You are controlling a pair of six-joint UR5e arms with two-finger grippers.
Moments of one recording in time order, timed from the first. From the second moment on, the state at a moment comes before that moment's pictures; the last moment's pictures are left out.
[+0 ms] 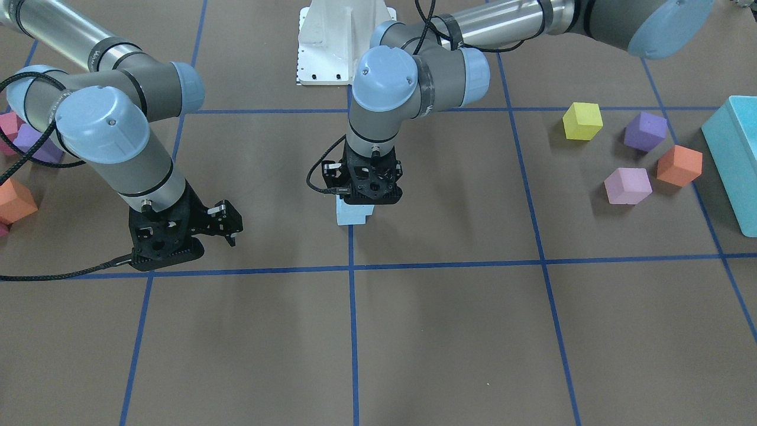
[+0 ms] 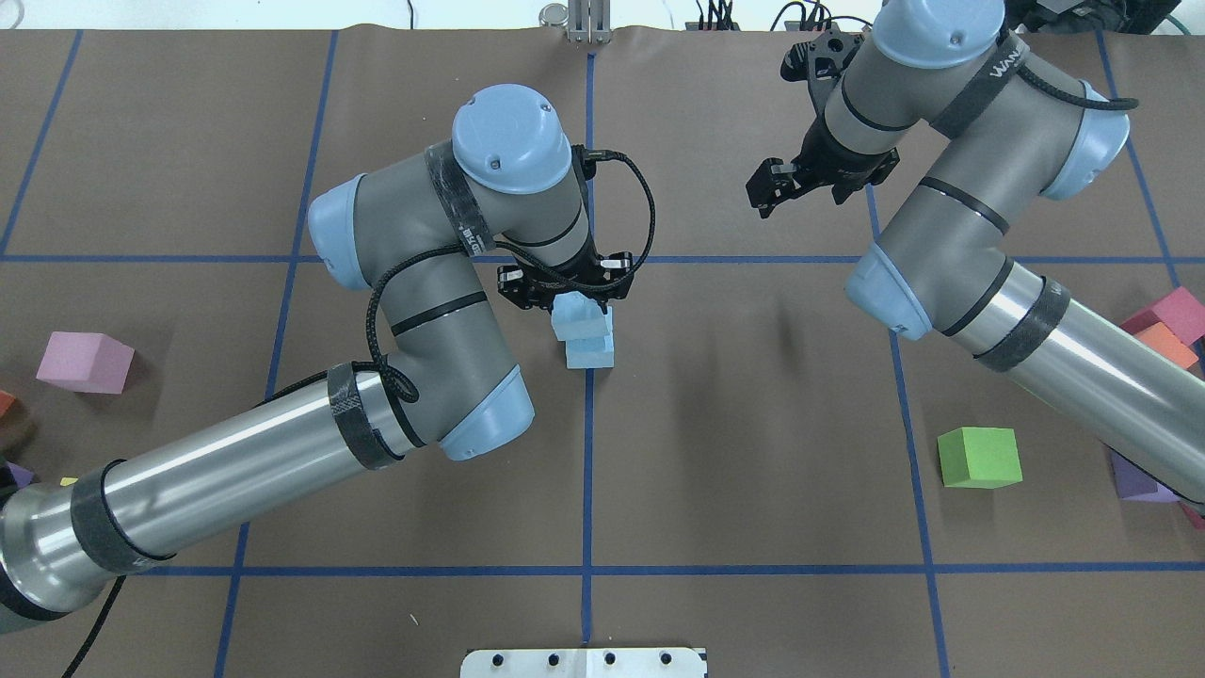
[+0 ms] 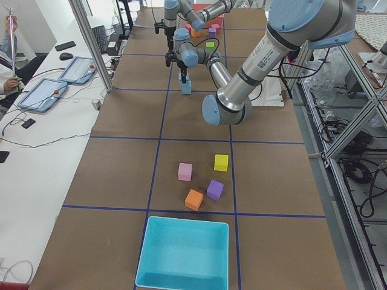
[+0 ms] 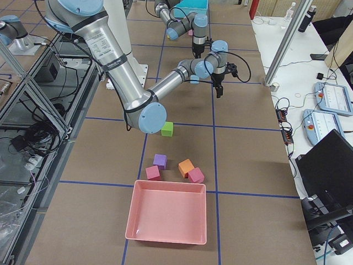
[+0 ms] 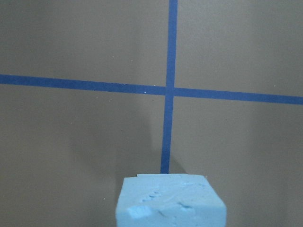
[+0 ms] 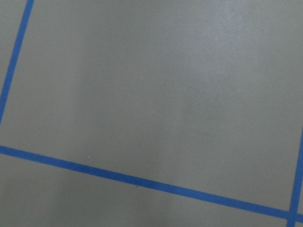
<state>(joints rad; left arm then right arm) -0.59 -2.48 -1.43 -1.66 -2.01 -1.24 0.87 -0.98 1.58 -1.49 2.07 0.72</state>
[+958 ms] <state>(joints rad) -0.58 -2.47 -1.47 -1.65 -1.97 -1.25 0.88 -0.99 1.58 -1.49 2.07 0.72</state>
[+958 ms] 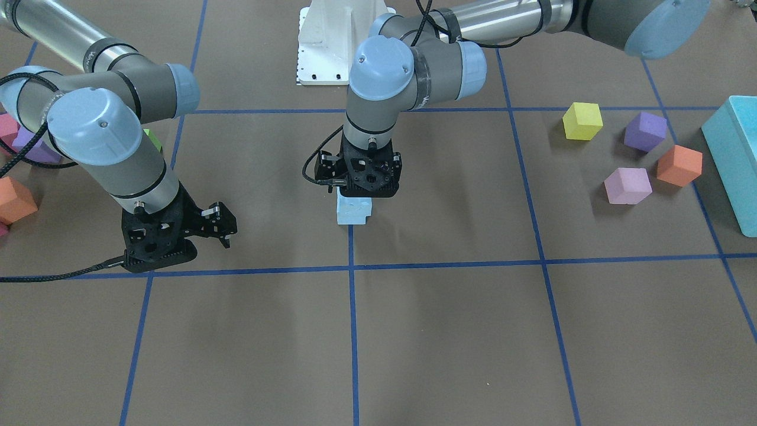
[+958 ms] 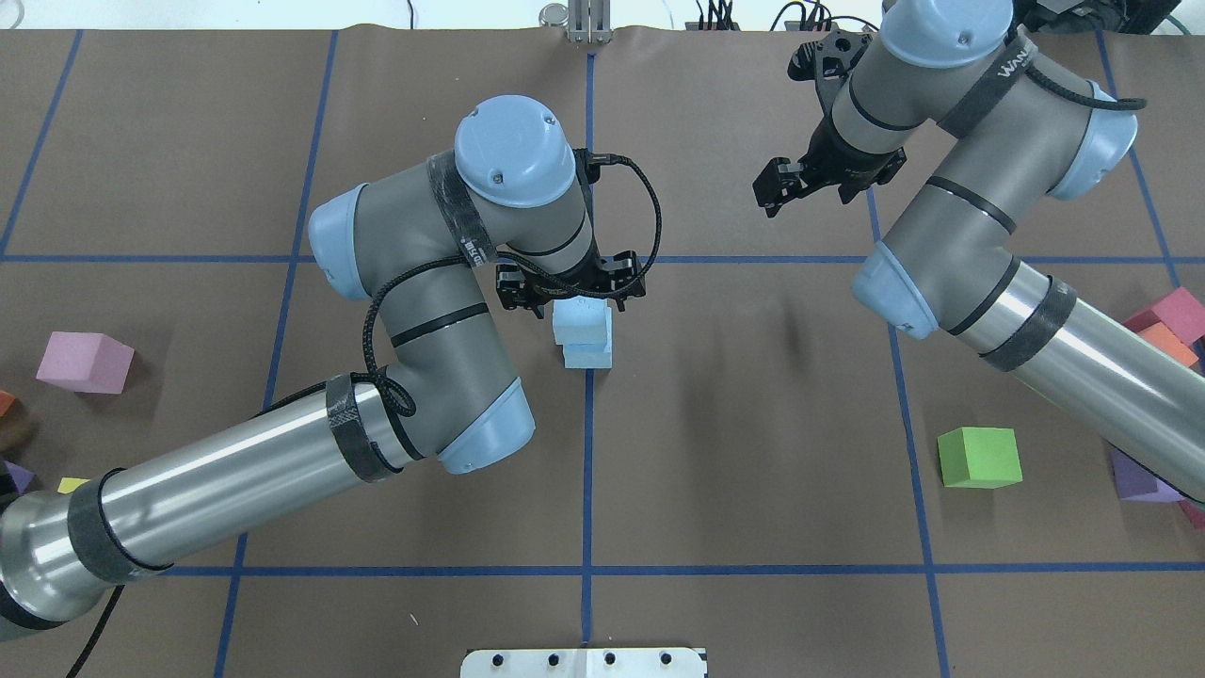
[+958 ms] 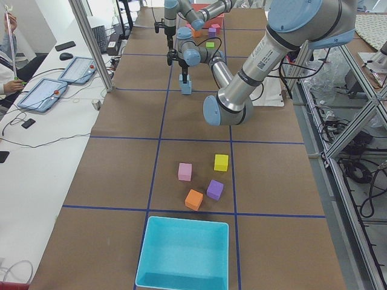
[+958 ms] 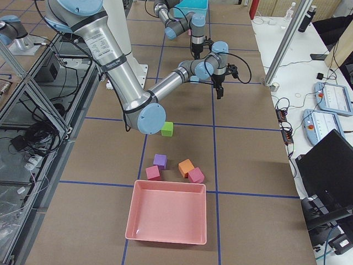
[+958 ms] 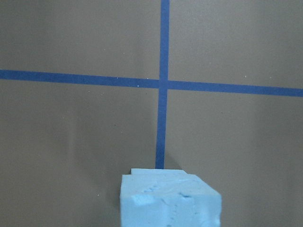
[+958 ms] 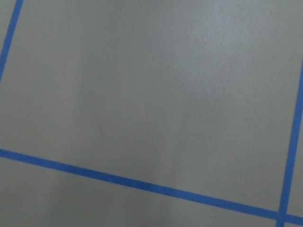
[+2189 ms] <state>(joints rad) -1.23 -1.83 -1.71 -1.61 -2.36 -0.31 1.31 -1.31 1.63 -1.50 2.25 0.41</state>
